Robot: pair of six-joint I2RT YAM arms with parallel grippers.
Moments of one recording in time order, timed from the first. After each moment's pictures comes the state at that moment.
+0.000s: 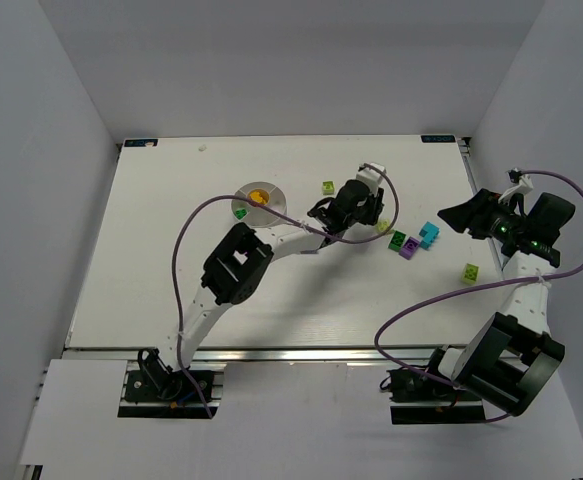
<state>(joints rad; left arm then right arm) -0.88 2.47 1.94 0.18 -0.14 -0.25 -0.52 1.20 0.89 -0.23 -1.00 0.11</state>
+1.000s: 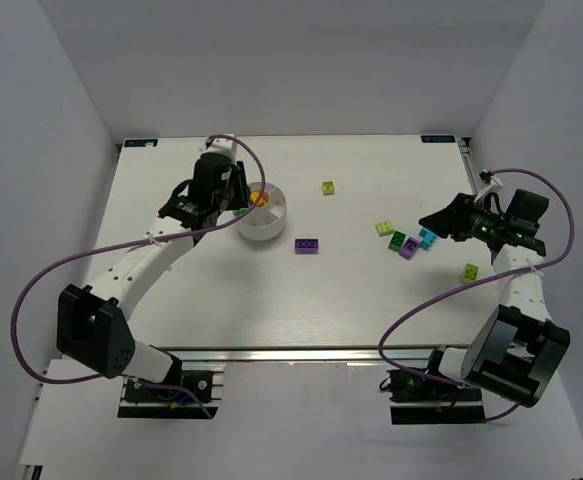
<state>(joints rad) -0.48 1.43 1.22 -0.29 -0.20 -0.32 -0.40 1.25 0.89 -0.30 -1.04 0.01</state>
